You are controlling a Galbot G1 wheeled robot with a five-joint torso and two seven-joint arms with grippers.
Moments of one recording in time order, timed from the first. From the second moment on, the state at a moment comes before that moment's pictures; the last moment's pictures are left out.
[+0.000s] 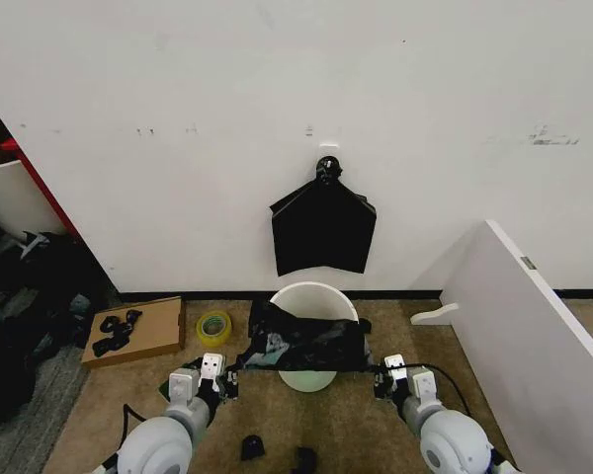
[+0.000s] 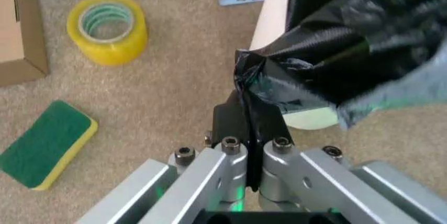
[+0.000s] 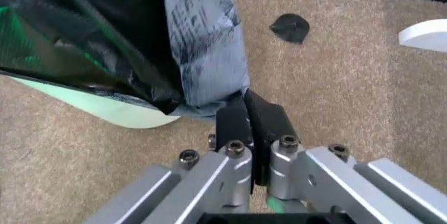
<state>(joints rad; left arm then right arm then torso) 1.34 -0.79 -0.03 -2.07 -0.95 0.36 -0.53 -1.38 1.03 0.18 1.91 0.54 -0.53 0.26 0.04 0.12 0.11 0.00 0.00</state>
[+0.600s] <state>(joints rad) 1.35 -0.83 -0.08 -2.08 -0.95 0.34 -0.57 -1.42 1.06 0.18 1.93 0.51 -0.43 0.26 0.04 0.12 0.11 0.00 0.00</state>
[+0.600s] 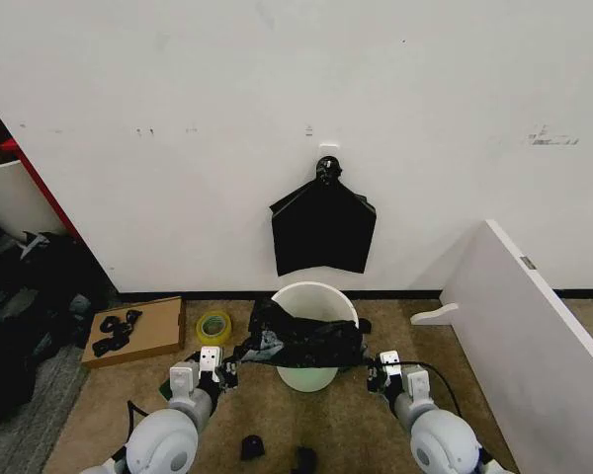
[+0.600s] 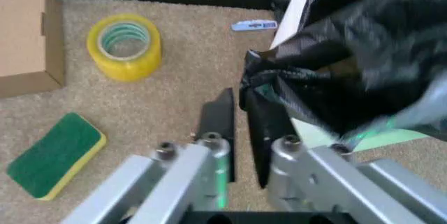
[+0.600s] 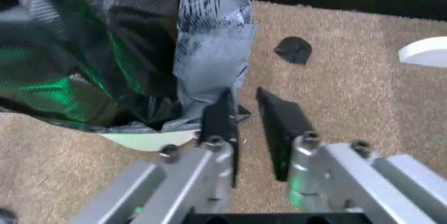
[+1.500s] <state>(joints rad) 1.63 -0.75 -0.13 -2.34 -0.86 0.29 -0.51 -1.62 1.05 0.25 2.05 0.40 -0.27 0.26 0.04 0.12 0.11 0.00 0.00</state>
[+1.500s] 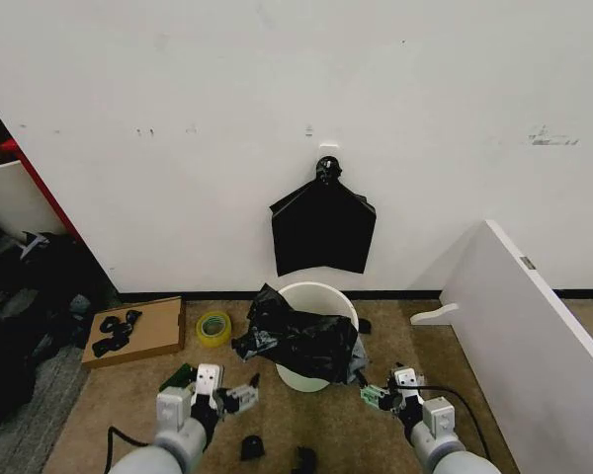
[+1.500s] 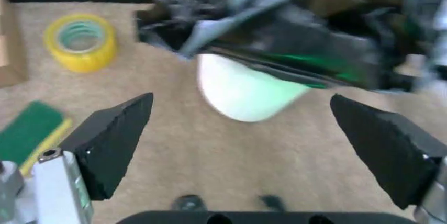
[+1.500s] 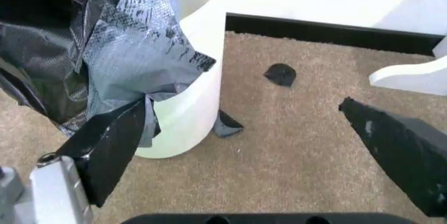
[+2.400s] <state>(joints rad) 1.41 -0.60 0.00 -2.19 -0.67 0.02 -0.11 -1.58 1.11 0.21 2.06 0.36 -0.24 0.25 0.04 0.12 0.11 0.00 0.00</state>
